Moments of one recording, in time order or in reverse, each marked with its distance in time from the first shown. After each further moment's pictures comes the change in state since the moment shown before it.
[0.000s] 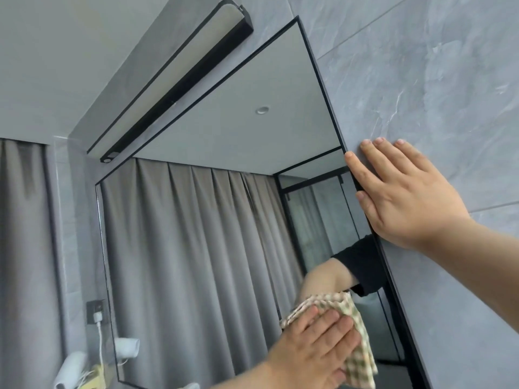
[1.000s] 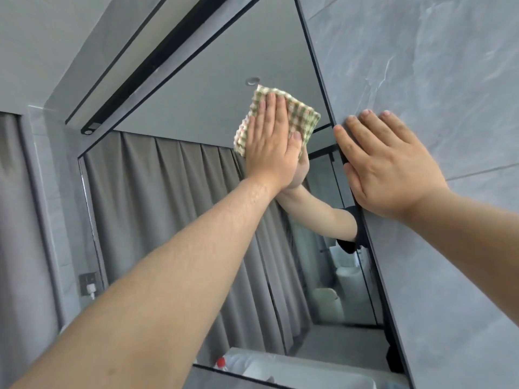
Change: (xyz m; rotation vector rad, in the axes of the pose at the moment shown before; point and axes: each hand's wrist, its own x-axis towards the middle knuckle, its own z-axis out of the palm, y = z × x) left_hand 0.163 -0.195 -0.060 -0.300 0.110 -0.858; right_hand -0.002 0.000 -0.001 -0.018 0.009 -0.046
